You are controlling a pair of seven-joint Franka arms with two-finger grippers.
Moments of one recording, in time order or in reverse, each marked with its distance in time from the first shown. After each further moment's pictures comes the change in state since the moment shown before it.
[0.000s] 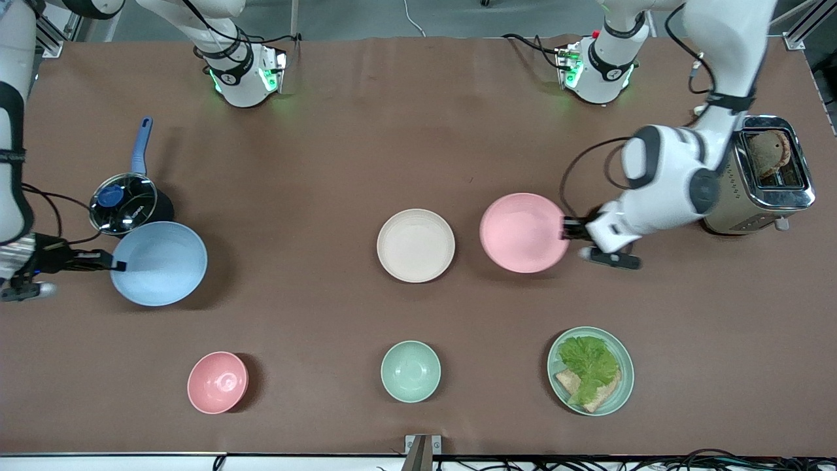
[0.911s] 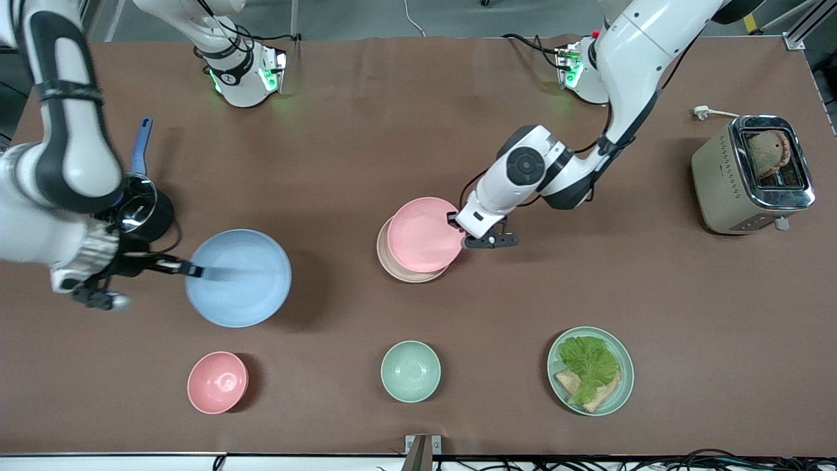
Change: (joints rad) left arm -0.068 0.327 -0.287 0.169 0.614 0.213 -0.934; right arm 0.102 -0.217 0.366 -0.231 -0.023 0.235 0.637
